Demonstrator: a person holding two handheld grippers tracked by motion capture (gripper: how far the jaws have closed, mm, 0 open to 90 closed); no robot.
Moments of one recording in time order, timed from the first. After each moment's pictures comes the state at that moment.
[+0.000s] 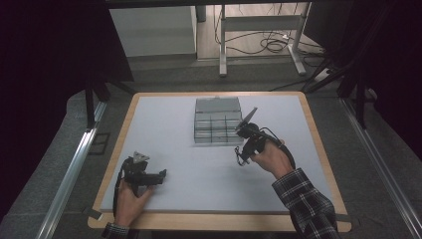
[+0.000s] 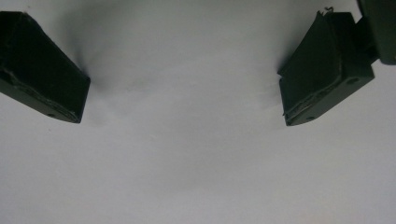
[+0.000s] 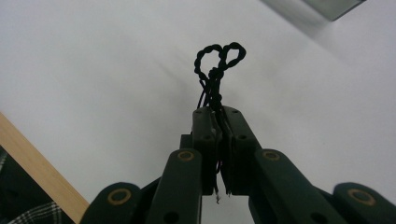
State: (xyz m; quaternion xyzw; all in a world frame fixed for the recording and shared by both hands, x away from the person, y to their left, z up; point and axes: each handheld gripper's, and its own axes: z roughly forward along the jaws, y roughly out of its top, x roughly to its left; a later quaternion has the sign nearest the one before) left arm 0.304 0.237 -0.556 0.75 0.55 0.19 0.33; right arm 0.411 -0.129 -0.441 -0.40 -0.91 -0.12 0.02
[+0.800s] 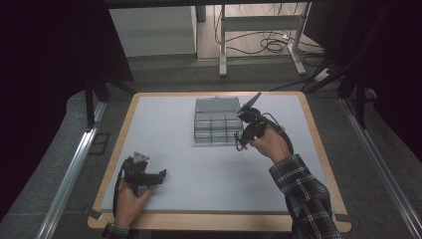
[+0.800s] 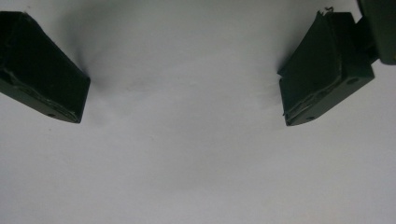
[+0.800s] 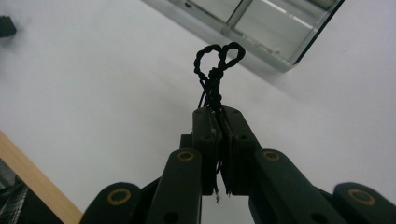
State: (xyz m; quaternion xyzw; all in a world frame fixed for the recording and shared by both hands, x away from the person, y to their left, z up) left arm 0.304 0.238 -0.556 0.75 0.55 0.19 0.33; right arm 0.442 -0.128 -0.415 -0.43 -0.89 -0.15 0.01
